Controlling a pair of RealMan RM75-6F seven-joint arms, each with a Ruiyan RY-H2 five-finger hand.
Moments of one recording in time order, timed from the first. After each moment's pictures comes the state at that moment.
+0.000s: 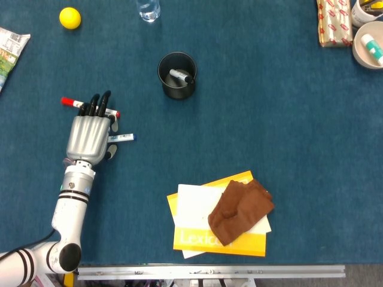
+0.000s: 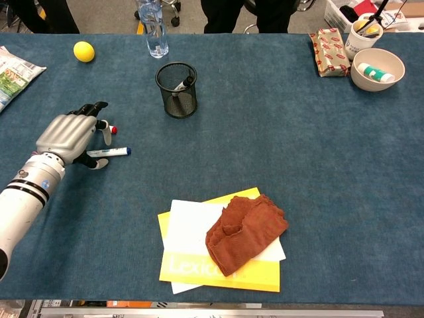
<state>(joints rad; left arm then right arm) -0.43 -1.74 -0.11 -1.36 1.11 1.18 0.56 0.12 -1.05 0.10 -1.64 -1.56 1.55 -0.13</state>
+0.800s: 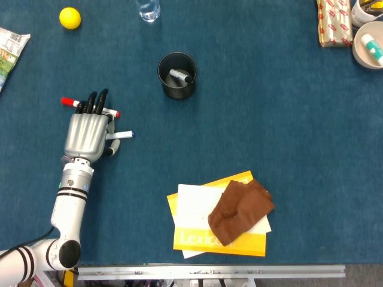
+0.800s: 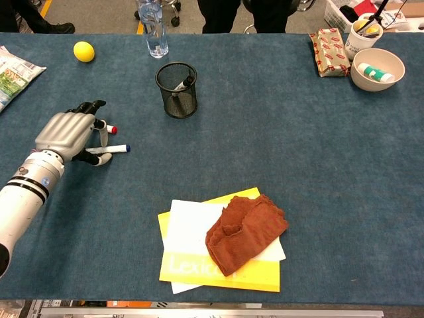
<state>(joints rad) -0.44 -1.74 -0.12 -1.34 1.09 1.17 0.58 0.11 -1.05 0.10 -1.63 -1.56 1.55 -0.12</state>
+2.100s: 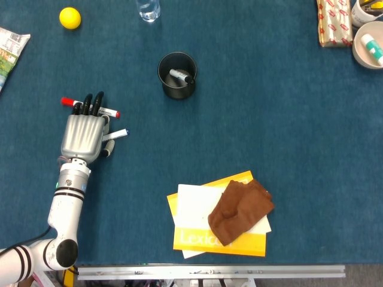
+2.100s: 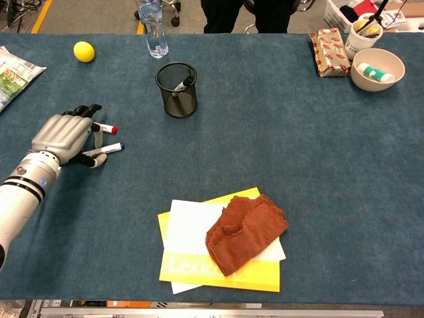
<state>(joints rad) -0.45 -1.72 -0.10 -1.36 1.04 1.17 0.66 0.11 -1.05 0.10 -1.62 -1.55 1.55 -0.11</state>
